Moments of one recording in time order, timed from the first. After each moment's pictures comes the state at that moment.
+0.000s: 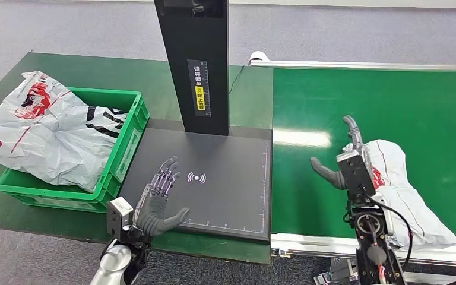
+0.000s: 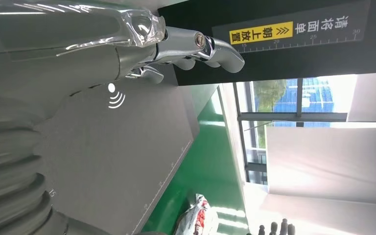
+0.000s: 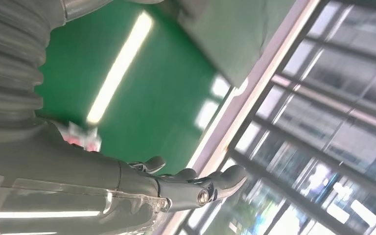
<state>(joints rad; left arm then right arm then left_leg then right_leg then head) -0.11 -0.15 -0.18 -1.18 -0.09 -0.24 -0.57 -0.38 -0.06 -0.03 -1.05 0.45 -0.03 -0.38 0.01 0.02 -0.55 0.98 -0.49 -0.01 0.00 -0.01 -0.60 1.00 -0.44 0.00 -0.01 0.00</state>
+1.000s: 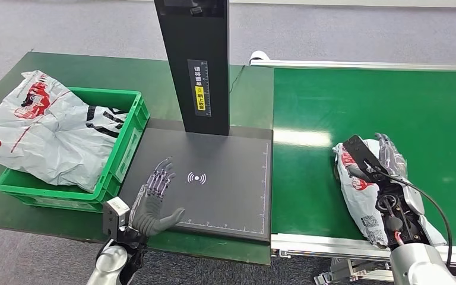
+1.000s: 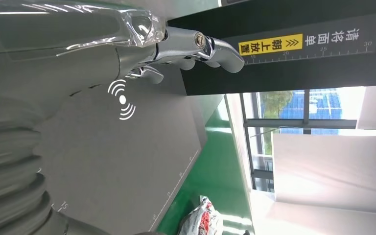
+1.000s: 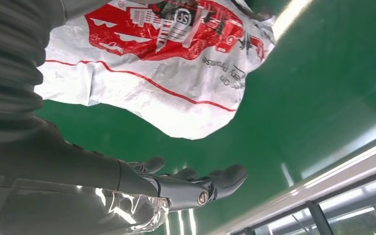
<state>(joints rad) -0.11 -0.14 -0.16 -1.18 -0.09 -0.24 -0.56 -0.64 -0.23 -0.06 -0.53 0.86 -0.12 -0.05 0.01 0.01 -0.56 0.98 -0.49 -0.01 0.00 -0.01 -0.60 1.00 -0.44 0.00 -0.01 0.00</state>
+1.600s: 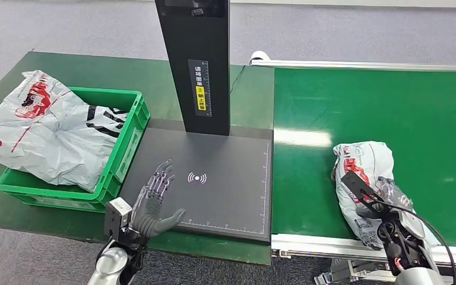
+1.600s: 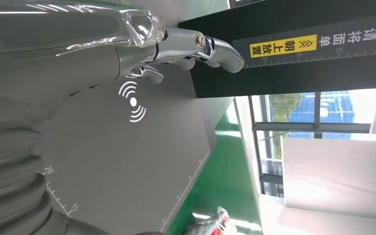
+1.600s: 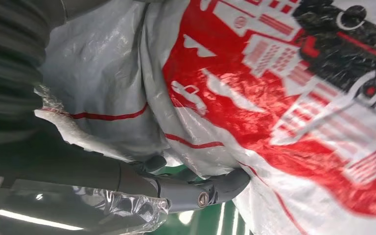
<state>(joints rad) -0.10 -0.14 -0.16 -1.18 -0.11 -0.22 -0.54 -0.51 -0.27 -0.06 -0.49 1.02 0.01 0.21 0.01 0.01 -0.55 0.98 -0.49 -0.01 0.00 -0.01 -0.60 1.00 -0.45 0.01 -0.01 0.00</state>
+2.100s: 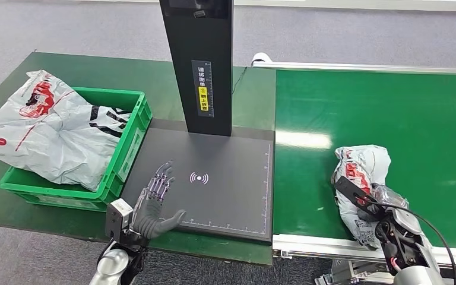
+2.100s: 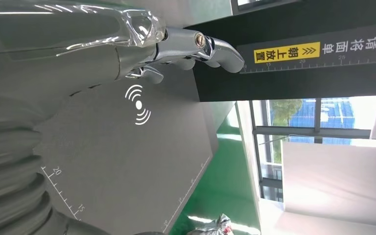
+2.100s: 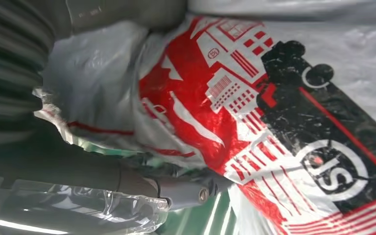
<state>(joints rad) -0.09 -0.14 -0.16 -1.16 -0.11 -0.21 -0.55 -0.52 -0.26 -0.04 -0.49 1.12 0.12 0.21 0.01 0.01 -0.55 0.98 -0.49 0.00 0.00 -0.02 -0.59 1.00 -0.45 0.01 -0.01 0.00</state>
